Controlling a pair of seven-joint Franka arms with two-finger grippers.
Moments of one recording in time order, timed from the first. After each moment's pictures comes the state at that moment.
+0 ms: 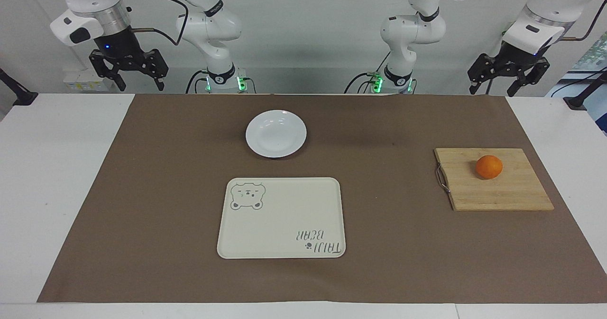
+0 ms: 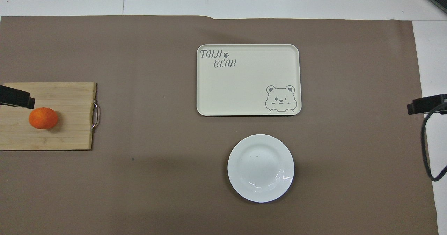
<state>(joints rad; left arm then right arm) -0.06 -0.02 0.02 -1.46 0.00 1.44 0.10 0.04 -0.08 -0.09 -1.57 -0.02 1.52 -0.07</state>
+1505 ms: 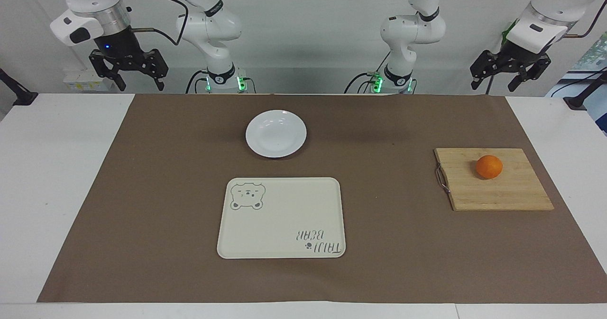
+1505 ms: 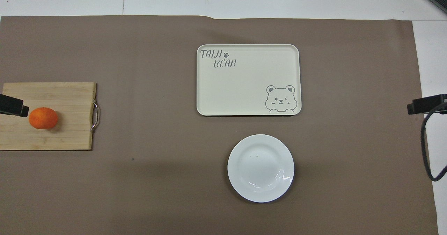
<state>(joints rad) -0.06 -0.03 0.04 -1.46 0.00 1.39 0.10 0.04 -0.08 -0.09 -1.57 -0.02 1.52 -0.07</state>
